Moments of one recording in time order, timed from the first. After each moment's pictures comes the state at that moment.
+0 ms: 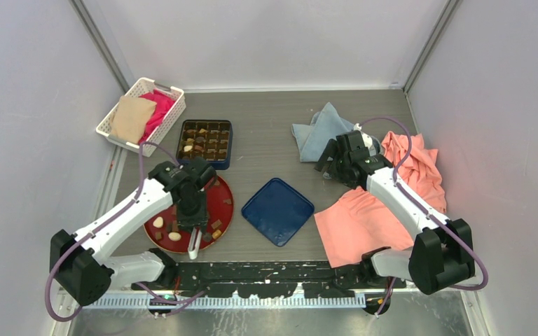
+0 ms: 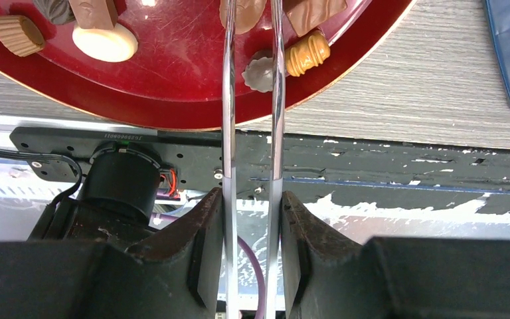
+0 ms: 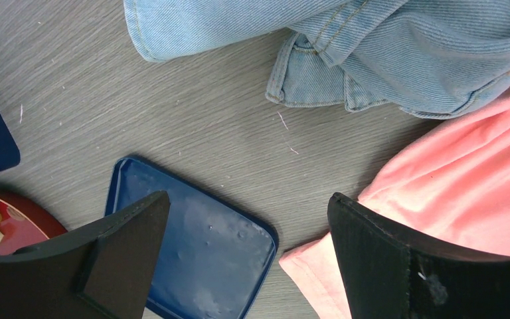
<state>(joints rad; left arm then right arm) -0.63 1.17 1.00 -1.33 -0.02 -0.74 0.33 1.26 0.90 -0.56 0.12 0.76</state>
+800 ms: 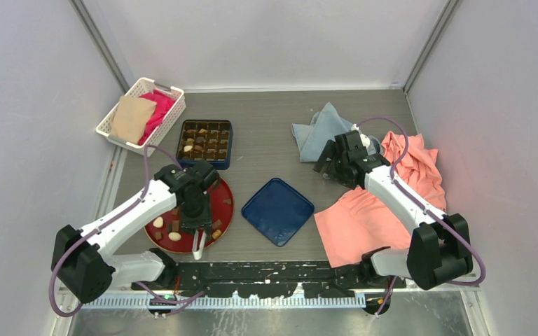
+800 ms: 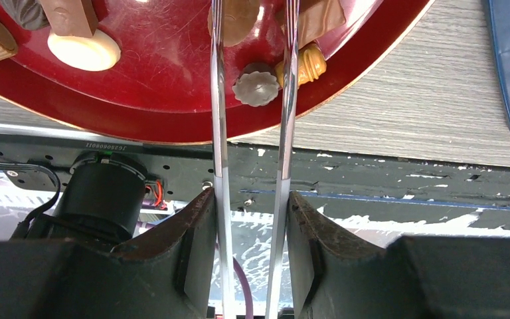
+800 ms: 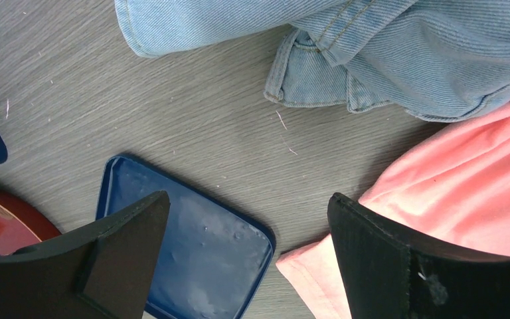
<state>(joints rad) -0.65 1.20 0.95 -1.26 -0.02 -0.79 0.33 1.29 0.90 -0.55 0.11 0.74</state>
